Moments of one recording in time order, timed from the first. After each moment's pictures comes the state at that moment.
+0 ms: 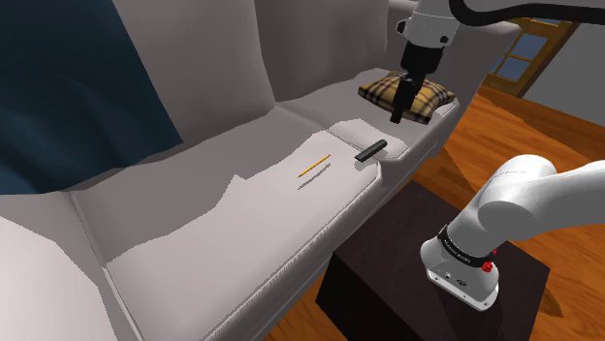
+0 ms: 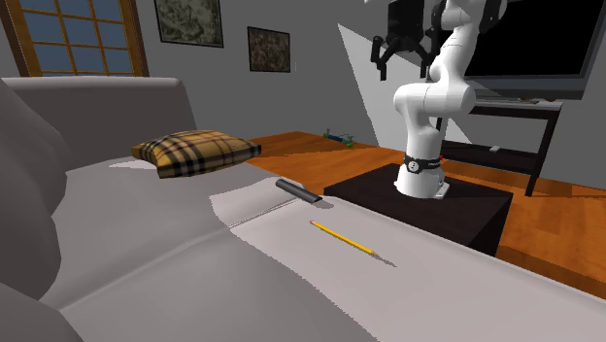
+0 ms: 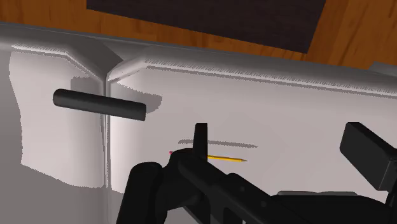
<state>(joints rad) 0.02 -0.77 0.07 -2.42 0.09 1.58 -0.15</state>
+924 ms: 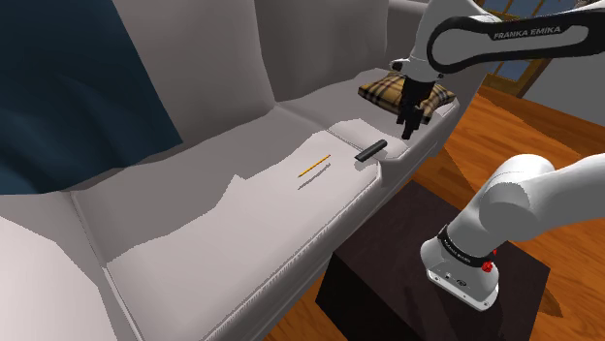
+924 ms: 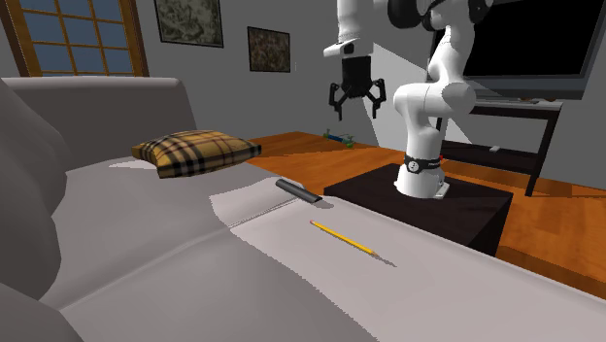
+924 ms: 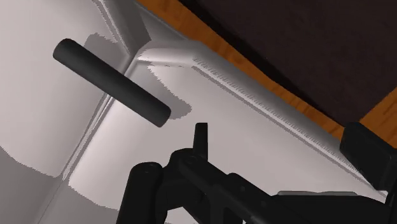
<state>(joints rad) 0.05 -0.68 -0.24 -2.61 -0.13 1.85 -0.77</state>
